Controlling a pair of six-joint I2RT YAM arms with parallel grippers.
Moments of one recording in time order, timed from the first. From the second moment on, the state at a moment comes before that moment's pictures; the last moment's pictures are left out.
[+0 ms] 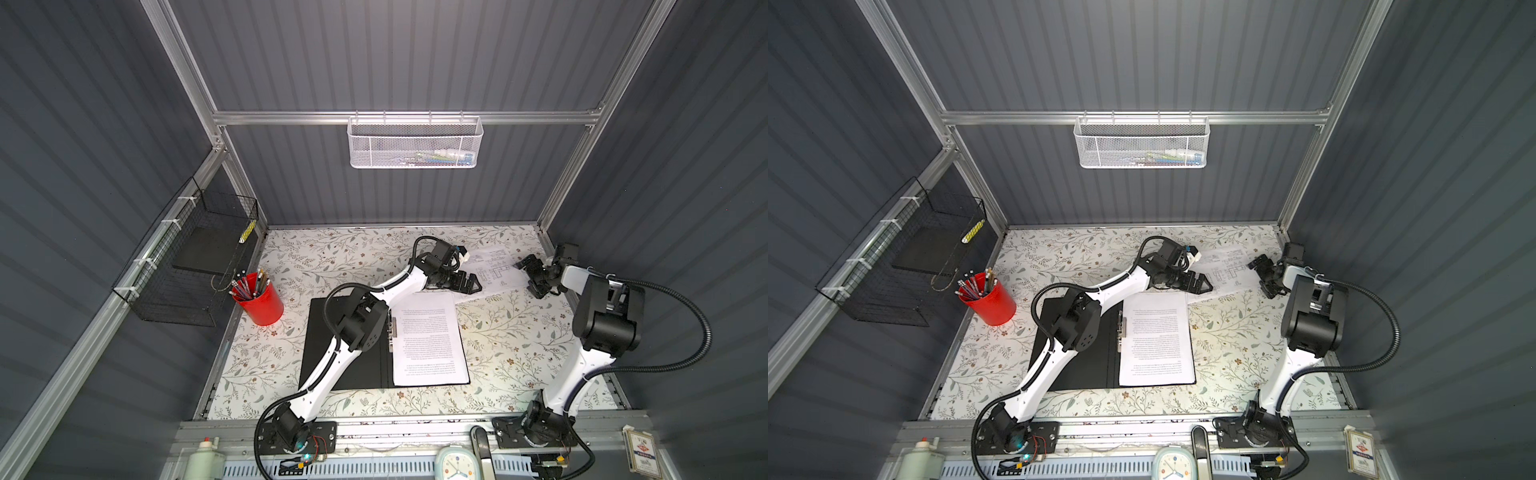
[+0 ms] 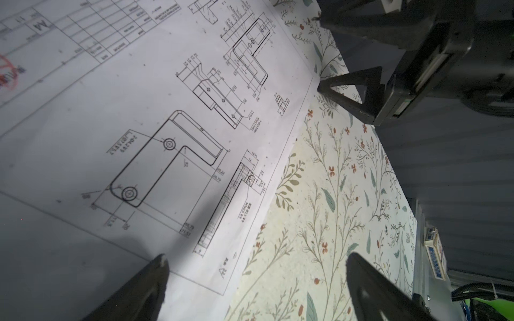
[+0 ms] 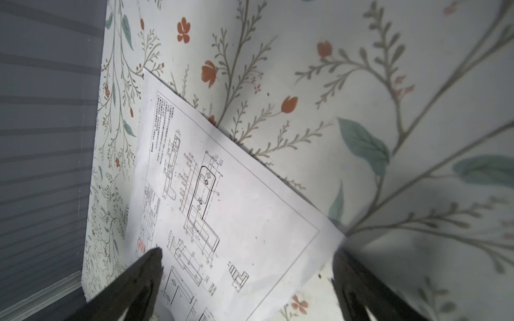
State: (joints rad) left arm -0.78 2.61 2.28 -0.44 0.55 -0.39; right arm -0.33 1.98 1.26 -0.27 -0.40 0.69
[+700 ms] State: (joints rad) left arm -0.78 2.66 2.34 -0.49 0.61 -0.41; right arm -0.29 2.01 1.21 -0.13 -0.62 0.77
